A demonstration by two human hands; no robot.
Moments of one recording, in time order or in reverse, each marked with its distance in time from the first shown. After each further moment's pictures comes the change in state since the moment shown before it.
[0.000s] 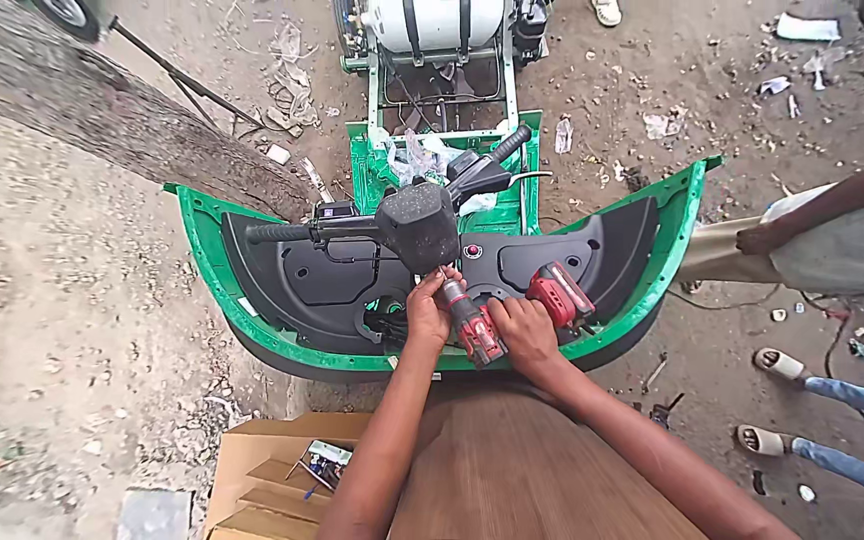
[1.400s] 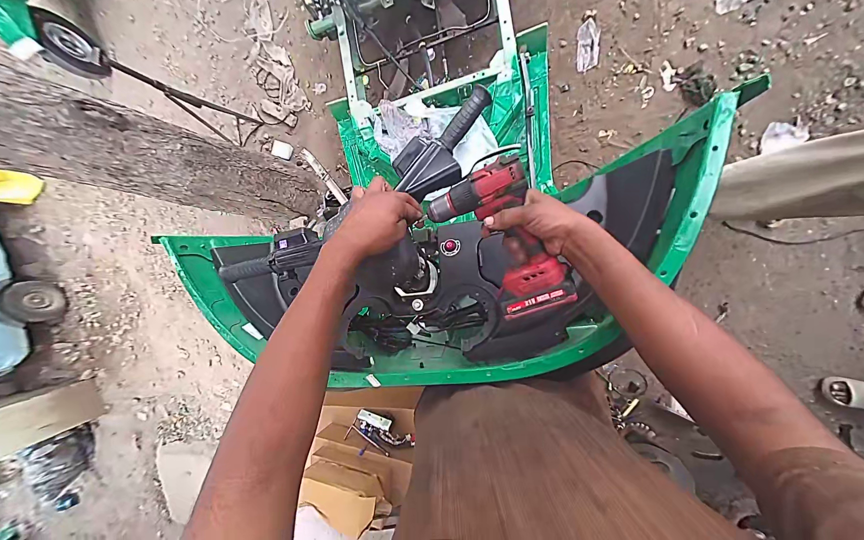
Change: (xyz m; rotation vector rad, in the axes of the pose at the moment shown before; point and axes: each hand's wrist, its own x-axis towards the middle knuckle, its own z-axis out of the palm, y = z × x) left_hand 0.103 0.093 0.156 2.473 -0.775 0.497; right_hand 0.135 0.193 -0.005 1.902 -0.630 0.710
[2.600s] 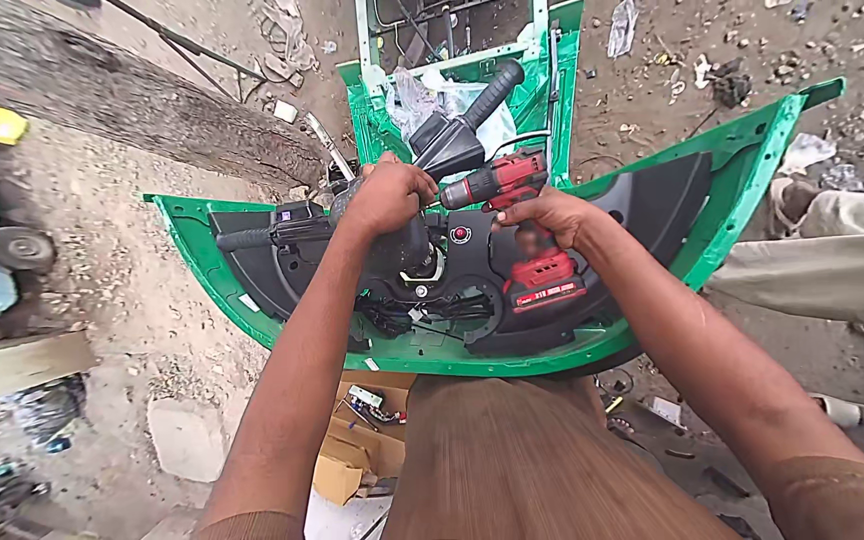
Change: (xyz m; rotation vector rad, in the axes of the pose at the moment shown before) left_hand -0.001 -0.004 0.001 -0.207 0.076 -0.046; right_hand 0.023 0.003 -0.005 -0.006 -0.061 0.129
